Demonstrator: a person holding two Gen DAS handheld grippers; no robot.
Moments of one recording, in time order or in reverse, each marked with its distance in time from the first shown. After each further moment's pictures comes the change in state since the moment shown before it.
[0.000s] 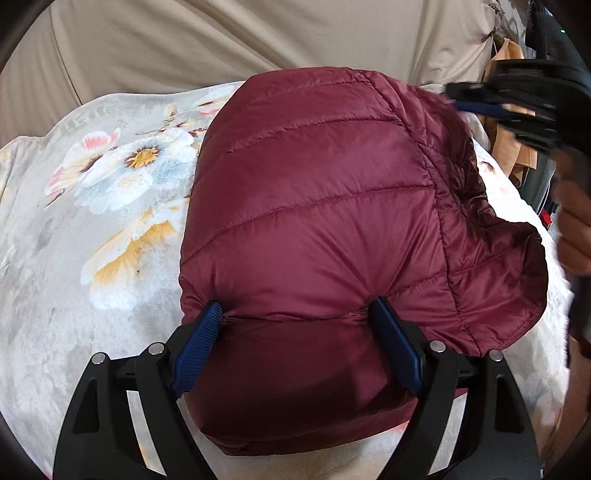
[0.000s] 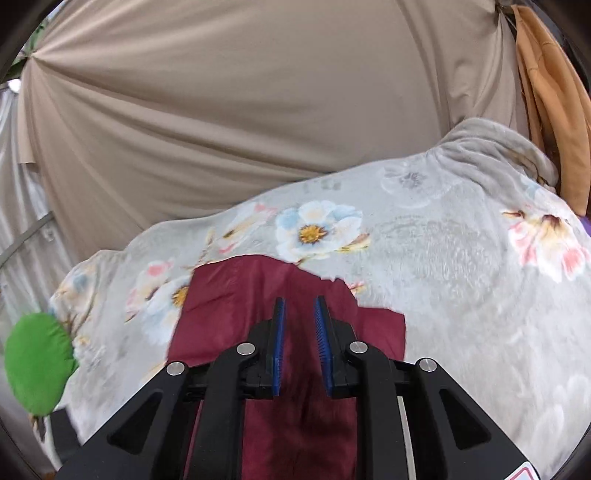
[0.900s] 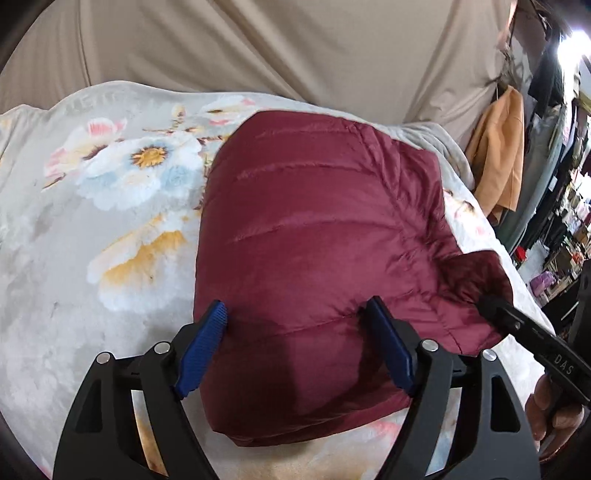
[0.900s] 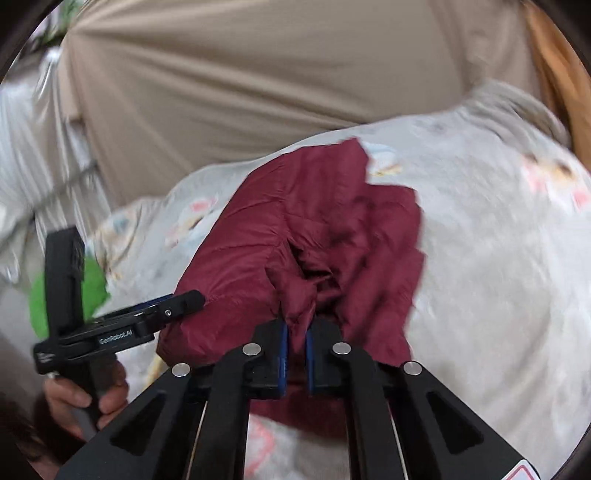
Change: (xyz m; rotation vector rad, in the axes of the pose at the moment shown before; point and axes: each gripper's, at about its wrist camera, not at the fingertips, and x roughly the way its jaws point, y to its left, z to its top) left arm -0.028 0.028 0.013 -0.116 -0.032 -0.117; right arm -0.078 -0.014 -0.130 0.000 0.089 0.150
